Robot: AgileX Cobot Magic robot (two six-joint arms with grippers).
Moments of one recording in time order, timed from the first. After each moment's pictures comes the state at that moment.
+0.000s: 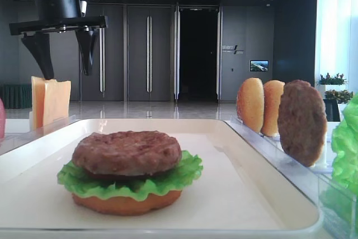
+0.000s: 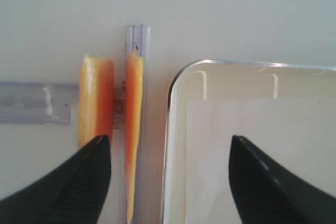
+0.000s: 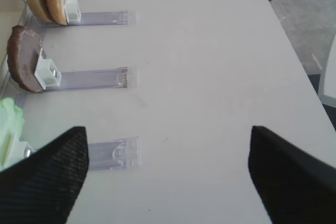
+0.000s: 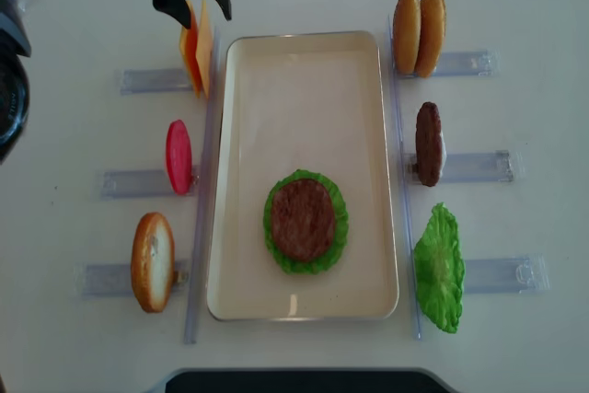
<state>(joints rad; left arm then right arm) -0.27 2.11 -1.88 0.01 1.14 -0.37 -0.05 -0.01 -0.51 0.02 1.13 -0.05</state>
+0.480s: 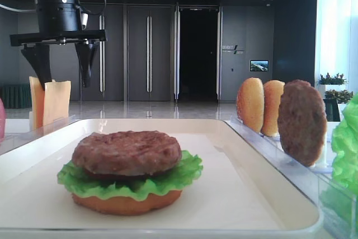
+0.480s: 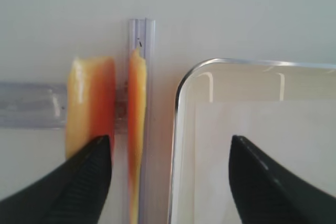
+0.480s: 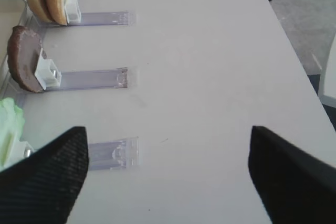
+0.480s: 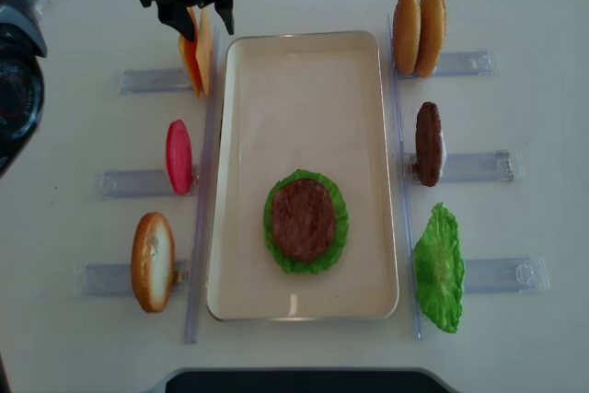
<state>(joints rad) -0.27 2.16 -1.88 0.03 1.14 -0.37 -0.05 -0.01 -0.51 0.02 1.13 -0.05</state>
